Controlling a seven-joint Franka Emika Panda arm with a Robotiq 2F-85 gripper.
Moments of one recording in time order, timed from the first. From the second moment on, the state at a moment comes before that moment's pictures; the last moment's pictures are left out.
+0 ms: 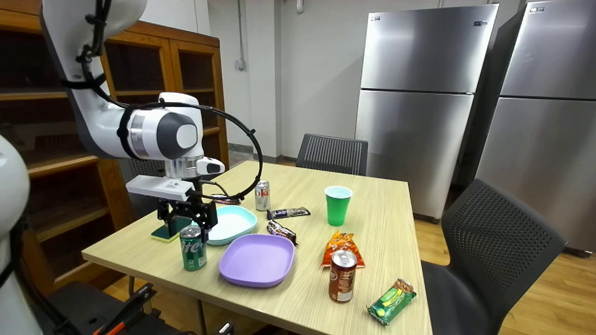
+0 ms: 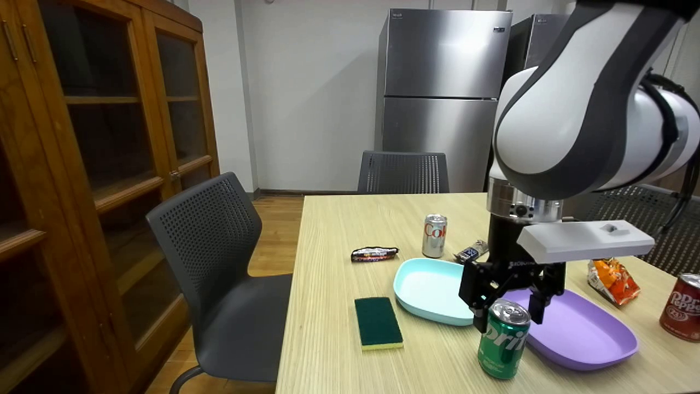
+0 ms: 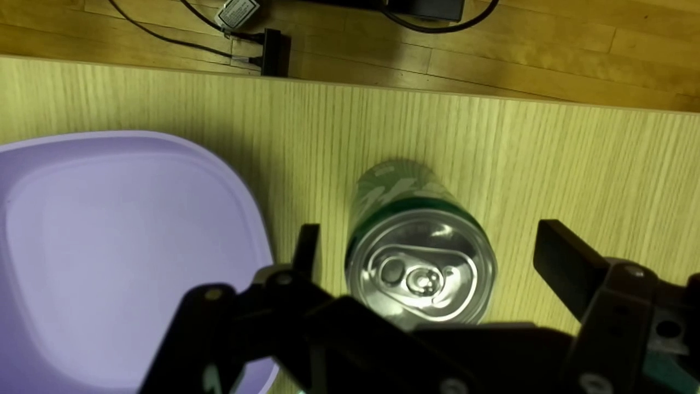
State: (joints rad) arm 0.13 0.17 0.16 -2.69 -0.05 2.75 0.12
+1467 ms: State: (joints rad) arm 0.15 0.19 0.14 -2.68 -0.06 2.80 0.12
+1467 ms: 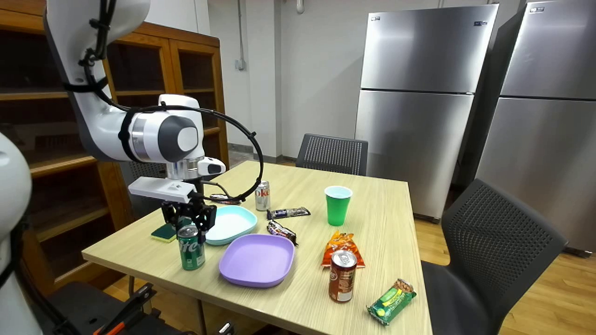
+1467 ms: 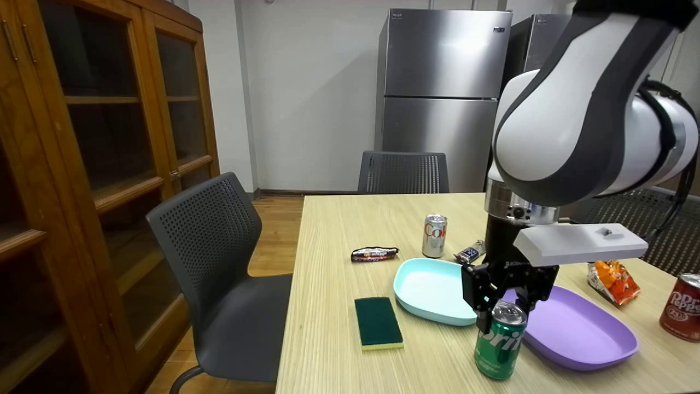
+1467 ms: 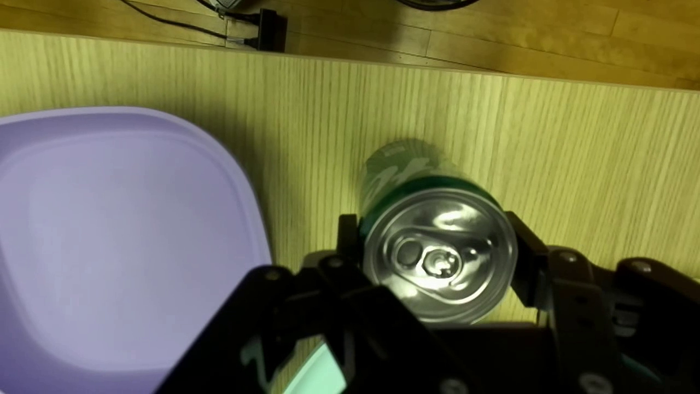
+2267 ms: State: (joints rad) arm 0.15 0.17 0.13 -2.65 -0.03 2.77 0.12
